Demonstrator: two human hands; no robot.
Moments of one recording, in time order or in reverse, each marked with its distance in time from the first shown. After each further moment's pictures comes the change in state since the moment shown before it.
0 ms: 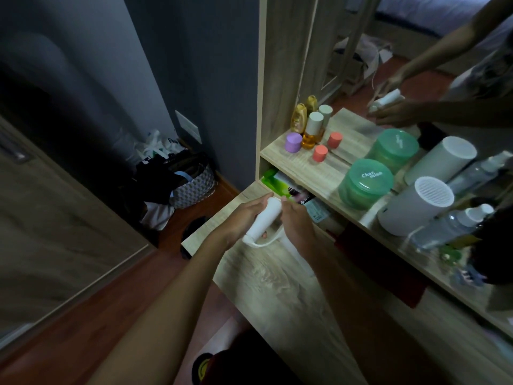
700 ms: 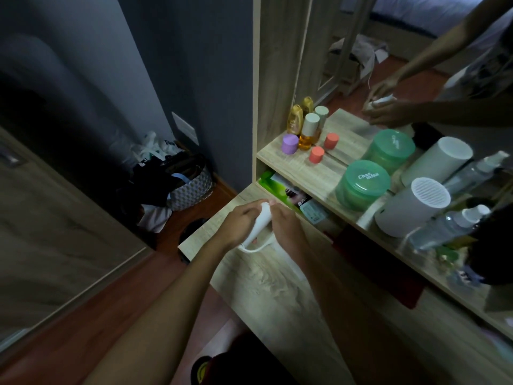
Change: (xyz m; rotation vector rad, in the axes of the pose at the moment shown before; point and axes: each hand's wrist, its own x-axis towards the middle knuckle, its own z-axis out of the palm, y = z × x) left_hand 0.009 -0.014 -0.004 0.273 0.177 0.160; right_hand -0.006 0.000 0.010 -0.047 -0.046 -0.062
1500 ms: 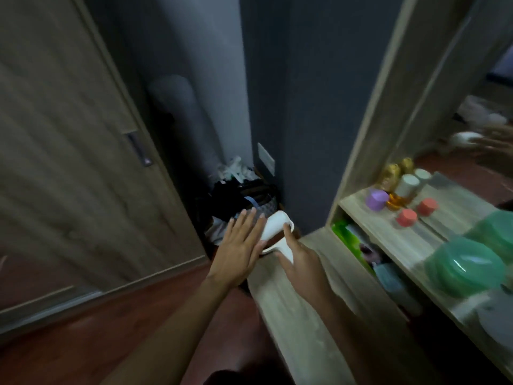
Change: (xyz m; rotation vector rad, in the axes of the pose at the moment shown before) left_hand -0.068 -0.043 -0.124 1.133 0.513 0.278; right_hand -0.007 -0.031 0.084 -0.483 -0.135 -0.742
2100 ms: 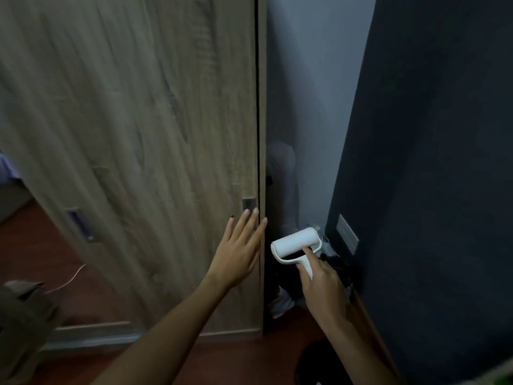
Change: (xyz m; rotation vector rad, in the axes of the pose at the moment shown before) left_hand 0.044 -0.297 -0.133 0.419 0.294 -0.120; right_hand 0.213 -0.171 0.153 -0.010 0.119 -0.168
